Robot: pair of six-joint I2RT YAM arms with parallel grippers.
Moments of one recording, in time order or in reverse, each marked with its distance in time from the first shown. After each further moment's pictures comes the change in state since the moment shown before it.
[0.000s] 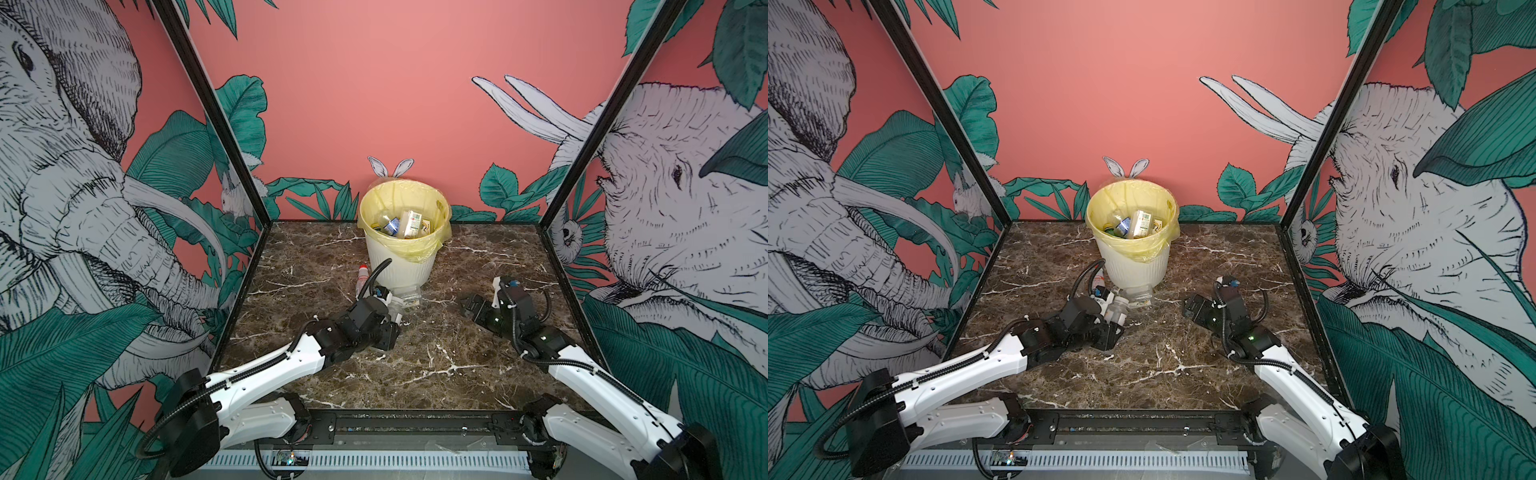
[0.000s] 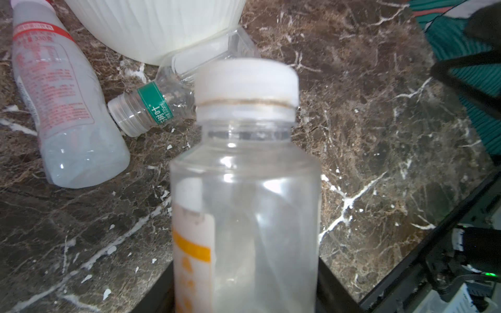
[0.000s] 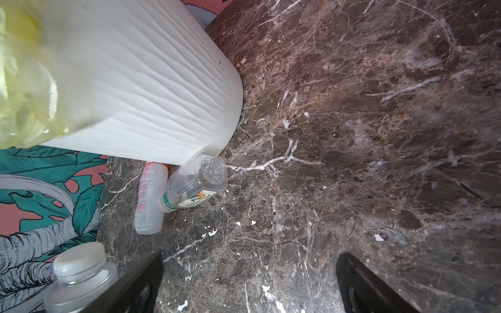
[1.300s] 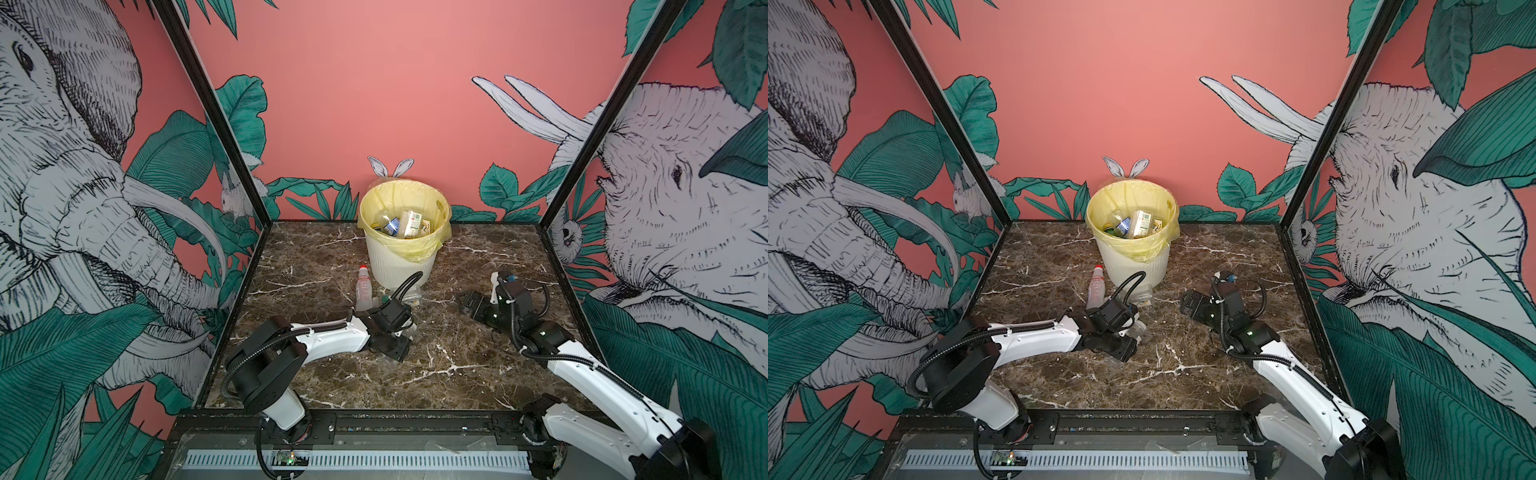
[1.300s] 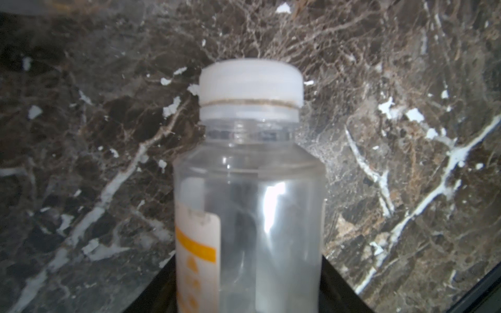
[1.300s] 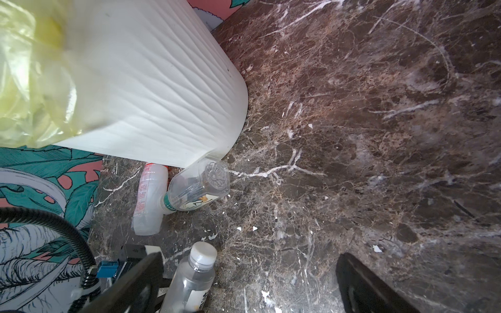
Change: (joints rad) left arm -0.021 0.484 0.079 0.031 0.132 0.160; right arm 0.011 0.024 0.053 -0.023 0.023 -0.045
